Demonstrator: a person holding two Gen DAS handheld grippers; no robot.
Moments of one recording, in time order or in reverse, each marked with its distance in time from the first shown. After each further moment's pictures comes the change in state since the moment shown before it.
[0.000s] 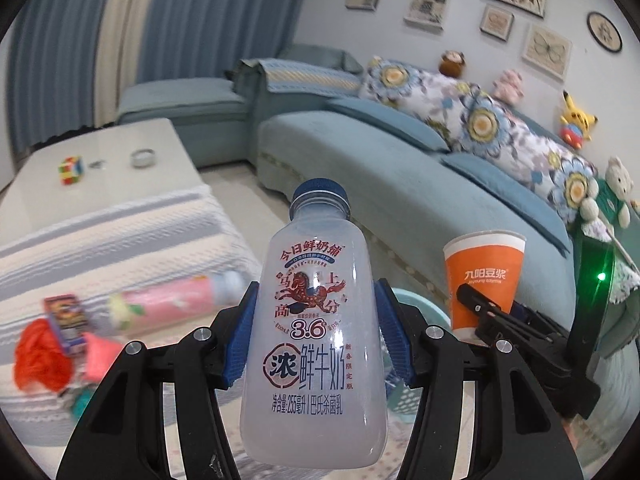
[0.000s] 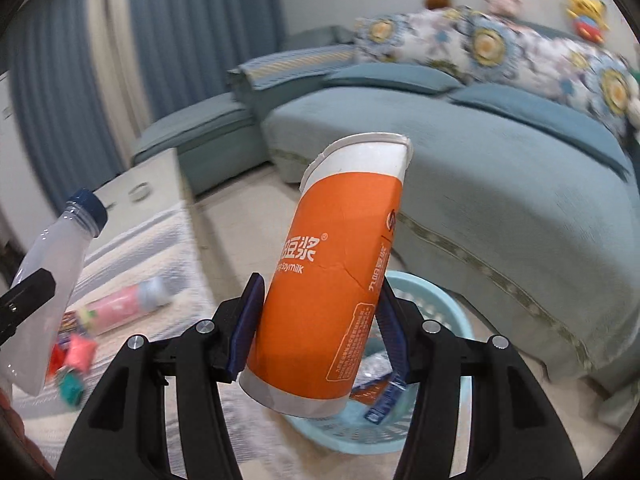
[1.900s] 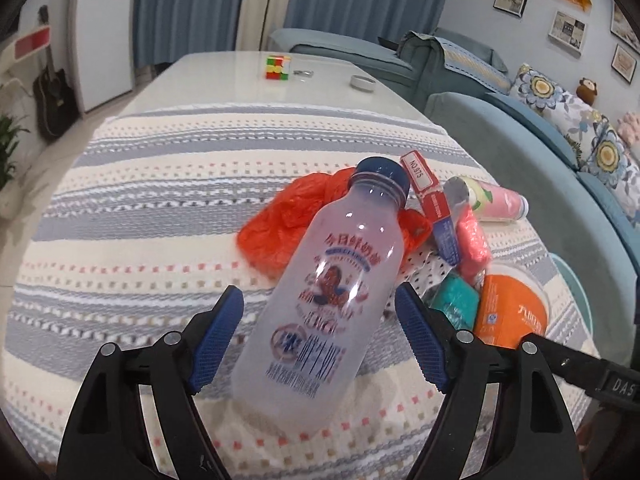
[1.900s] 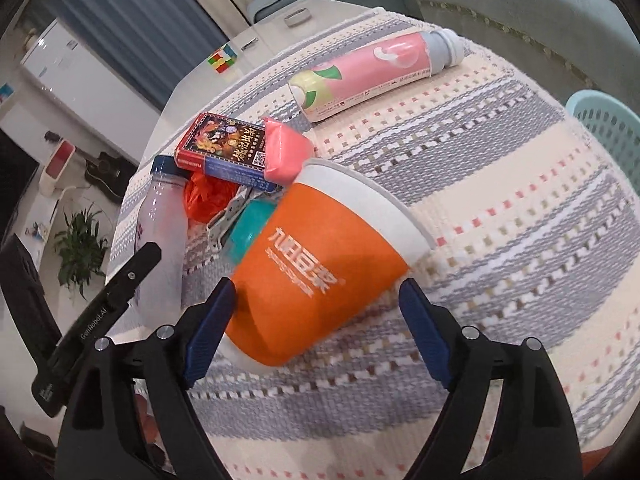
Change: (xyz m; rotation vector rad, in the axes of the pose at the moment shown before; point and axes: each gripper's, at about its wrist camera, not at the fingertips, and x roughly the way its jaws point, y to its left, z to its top) left arm -0.099 0.292 -0.119 -0.278 0.084 0.350; right arm 0.008 0.272 -0.165 -0.061 0.490 0.436
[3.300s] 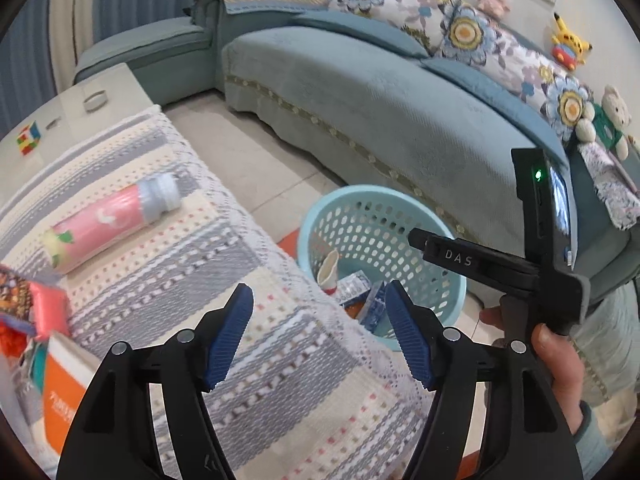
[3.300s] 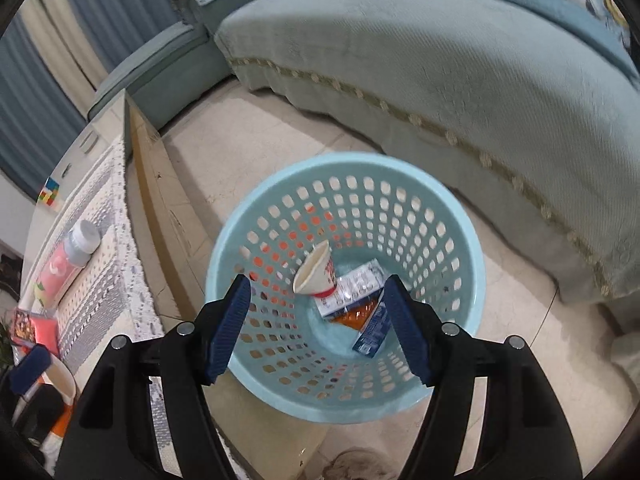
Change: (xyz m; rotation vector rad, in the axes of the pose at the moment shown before) left arm 0.025 -0.346 -0.025 0.408 0.169 -0.341; right arm -0.127 -0.289 0.094 0.185 -0.202 -0.418
